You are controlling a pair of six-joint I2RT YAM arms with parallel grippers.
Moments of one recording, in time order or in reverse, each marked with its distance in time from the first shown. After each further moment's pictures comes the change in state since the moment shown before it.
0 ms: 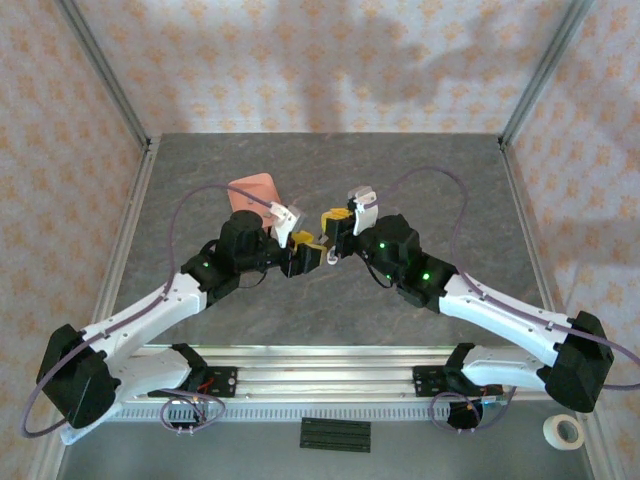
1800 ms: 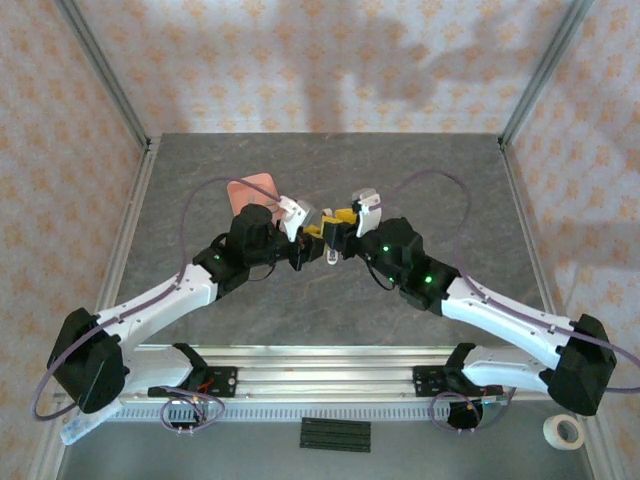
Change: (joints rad) left arm -0.016 0.099 0.046 0.069 -0.052 0.021; right arm -0.005 -0.036 -0.040 0.025 0.007 0.043
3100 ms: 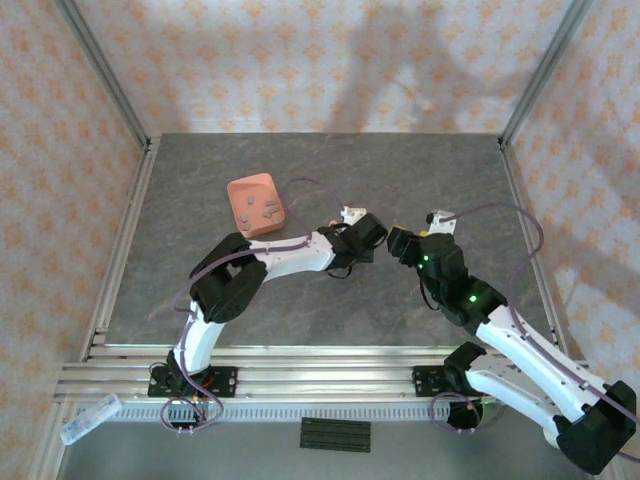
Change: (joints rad) left arm -0.261 0.876 0.701 -0.442 -0.697 -0.592; right arm -0.264 -0.322 -0.186 -0.419 0.236 0.248
